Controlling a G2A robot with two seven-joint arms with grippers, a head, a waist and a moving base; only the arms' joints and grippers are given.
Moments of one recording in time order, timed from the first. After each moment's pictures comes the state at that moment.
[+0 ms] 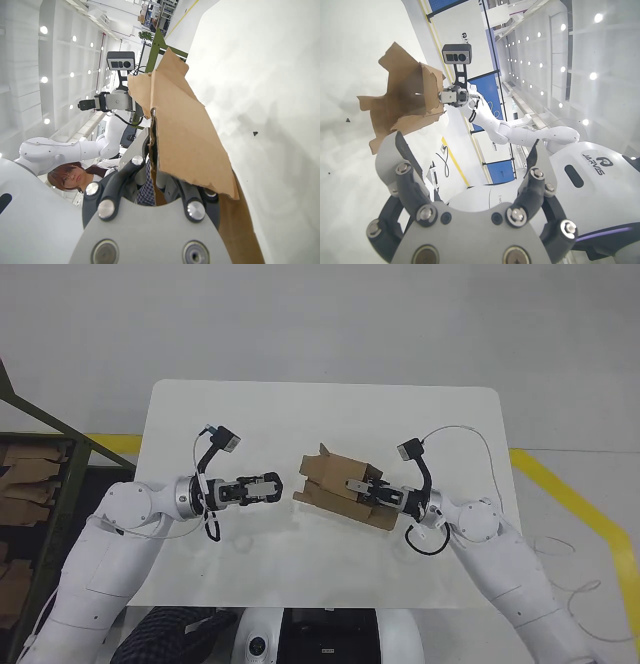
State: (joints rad) left arm 1.38 -0.93 -1.41 -1.69 -0.47 -0.35 -1.16; right arm -1.15 -1.14 1.02 -1.37 0.29 -0.56 0.85
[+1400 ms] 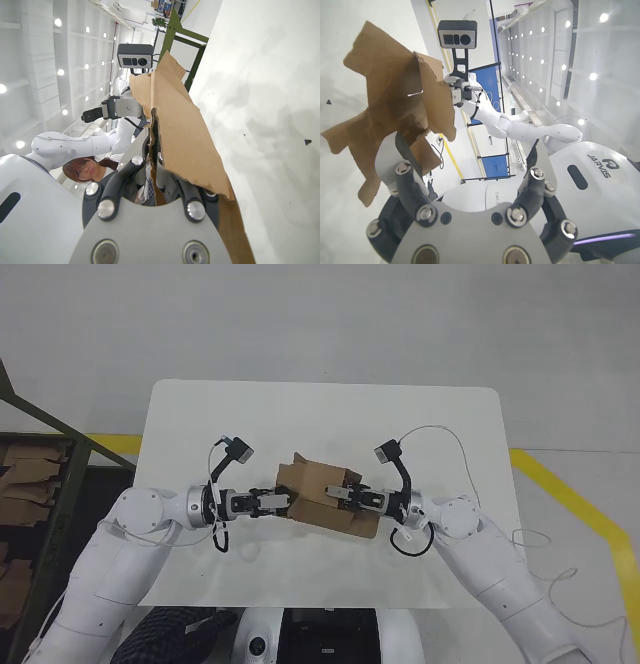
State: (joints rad) left arm 1.41 -0.93 -1.37 -1.74 -0.45 -0.30 -1.16; right arm -1.09 -1.18 0.91 -1.33 0.37 -0.58 0.87
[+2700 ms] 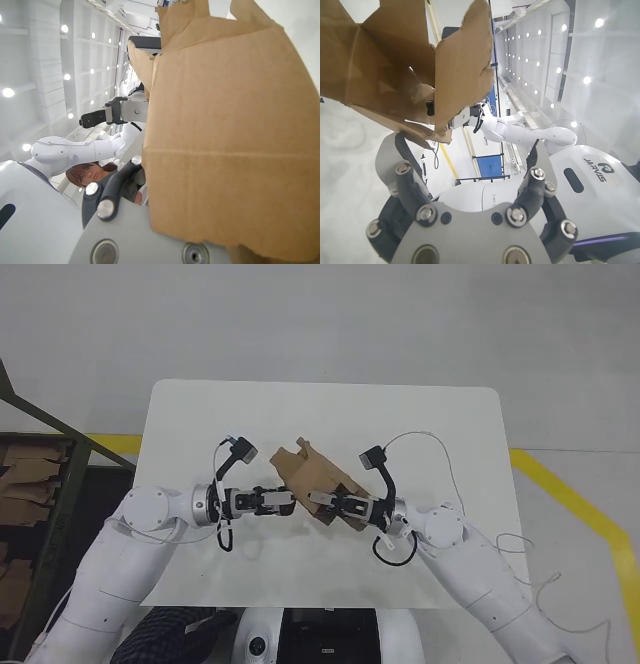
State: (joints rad) left arm 1.38 -0.94 -1.33 -1.71 -0.47 -0.29 -1.14; right arm -1.13 -1.21 0.87 -1.41 0.32 -0.52 0.78
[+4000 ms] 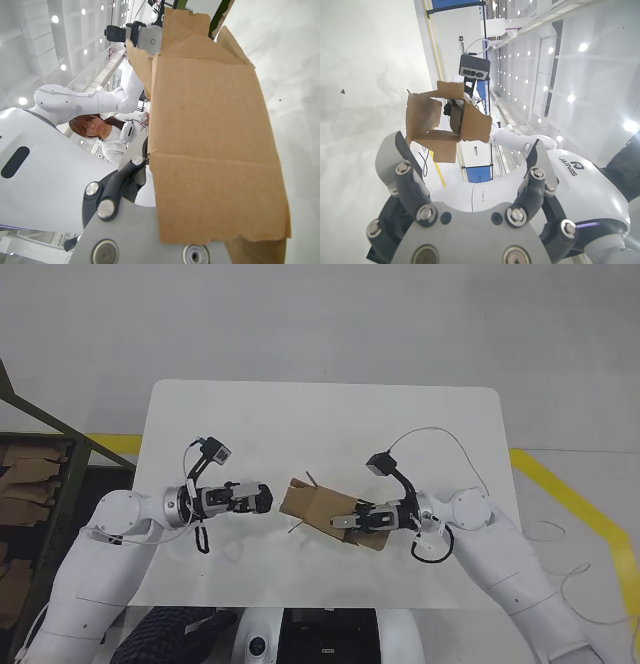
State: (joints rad) left arm 1.45 -0.92 -1.45 -1.66 -0.58 -0.27 -1.20; right arm -1.06 -1.14 0.92 -1.39 0.45 -0.57 1.25
